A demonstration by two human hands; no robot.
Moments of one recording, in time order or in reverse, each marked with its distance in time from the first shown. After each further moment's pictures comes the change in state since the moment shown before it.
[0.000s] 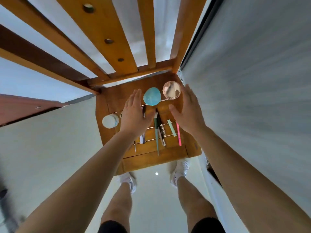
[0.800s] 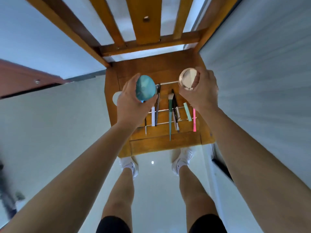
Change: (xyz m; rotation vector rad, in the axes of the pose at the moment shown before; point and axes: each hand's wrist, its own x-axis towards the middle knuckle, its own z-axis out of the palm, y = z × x) left_hand -0.031 -0.060 -0.007 -0.236 0.310 0.059; right_hand 0.009 -0.018 0.030 -0.089 0.171 0.026
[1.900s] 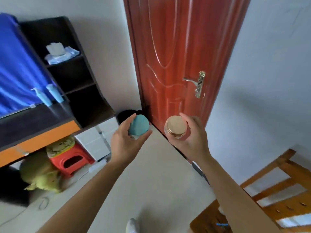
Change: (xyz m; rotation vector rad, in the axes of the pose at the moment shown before) left_hand -0.418 0.081 -0.533 -0.015 1.276 -0.367; right_hand -0.385 -0.507 -0.251 0.635 -0.441 -1.413
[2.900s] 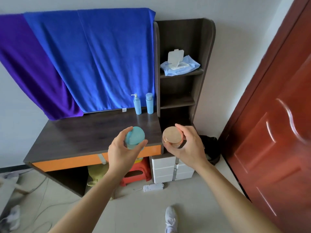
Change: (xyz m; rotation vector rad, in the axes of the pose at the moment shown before) left_hand 0.246 -0.409 -0.303 0.084 0.385 -0.457; right_hand 0.212 -0.171 0.584 0.110 -0.502 -0.215
